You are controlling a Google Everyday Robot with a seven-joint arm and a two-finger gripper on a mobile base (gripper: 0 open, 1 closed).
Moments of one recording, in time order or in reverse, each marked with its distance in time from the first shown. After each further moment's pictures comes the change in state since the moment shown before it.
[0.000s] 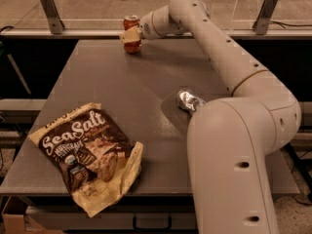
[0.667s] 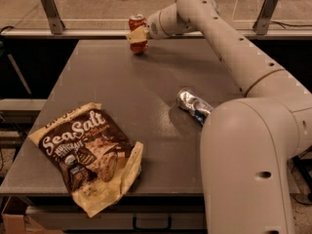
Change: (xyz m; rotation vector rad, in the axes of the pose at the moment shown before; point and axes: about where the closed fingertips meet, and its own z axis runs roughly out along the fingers) arm 0.004 0.001 -0.026 0.014 0.014 -0.028
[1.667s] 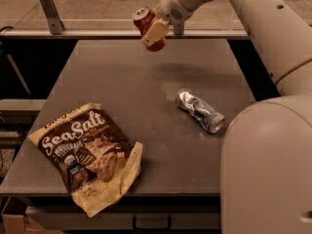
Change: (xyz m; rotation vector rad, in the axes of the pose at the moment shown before) arm -0.005 0.061 -0.118 -0.169 0.230 -0.522
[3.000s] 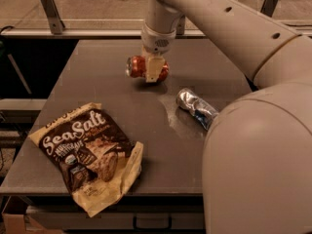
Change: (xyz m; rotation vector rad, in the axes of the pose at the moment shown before) arm 0.054 0.091 0.037 -0.283 0.438 -0.324
